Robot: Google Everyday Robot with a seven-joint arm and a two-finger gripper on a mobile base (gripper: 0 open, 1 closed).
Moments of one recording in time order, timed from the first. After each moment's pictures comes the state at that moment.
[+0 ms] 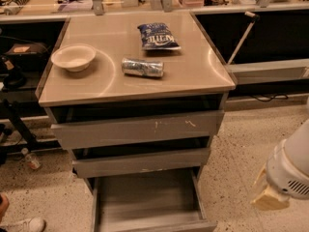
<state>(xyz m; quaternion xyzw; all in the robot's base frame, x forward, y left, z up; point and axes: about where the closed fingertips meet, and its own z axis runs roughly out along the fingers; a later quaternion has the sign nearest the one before) 0.310 -0.227 0.769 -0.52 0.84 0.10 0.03</state>
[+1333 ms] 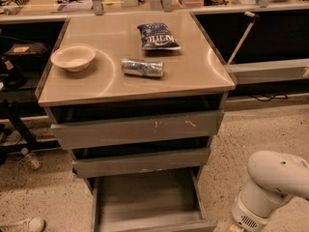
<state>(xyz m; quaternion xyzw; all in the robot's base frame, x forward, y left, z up) 0.280 -0.216 0.553 -0.45 0.87 0.19 -0.07</state>
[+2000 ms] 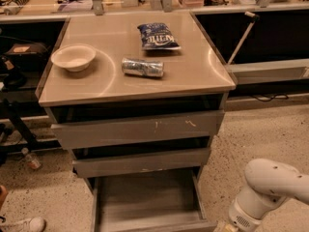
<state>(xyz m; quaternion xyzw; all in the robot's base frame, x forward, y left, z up) 0.292 -0.220 0.501 -0.42 0.88 0.21 -0.07</state>
